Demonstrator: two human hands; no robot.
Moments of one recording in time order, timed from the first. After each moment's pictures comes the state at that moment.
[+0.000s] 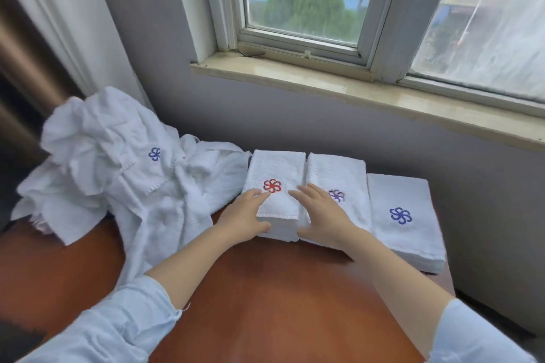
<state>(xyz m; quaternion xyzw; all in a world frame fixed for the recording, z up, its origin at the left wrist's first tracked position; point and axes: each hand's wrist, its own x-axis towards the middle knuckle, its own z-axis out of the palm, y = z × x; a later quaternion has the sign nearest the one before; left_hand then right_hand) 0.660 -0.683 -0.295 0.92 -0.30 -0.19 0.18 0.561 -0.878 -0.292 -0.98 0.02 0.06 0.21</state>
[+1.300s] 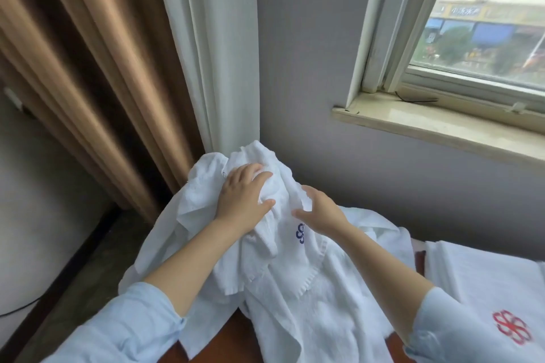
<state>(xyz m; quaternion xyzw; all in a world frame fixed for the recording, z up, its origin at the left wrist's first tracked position) 1.030 -0.409 -0.271 0.95 -0.27 0.09 0.14 0.983 -0.604 -0.315 -0.92 0.13 0.07 0.35</state>
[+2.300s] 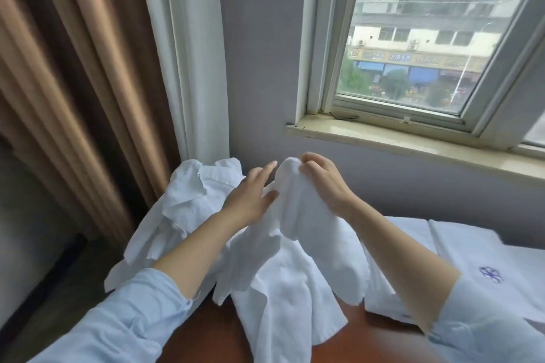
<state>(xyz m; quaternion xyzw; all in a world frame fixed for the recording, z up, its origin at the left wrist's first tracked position) 0.914 -0.441 -0.198 0.90 -0.33 -0.04 0.28 0.837 -0.612 -0.157 -0.79 0.04 -0.15 0.60</state>
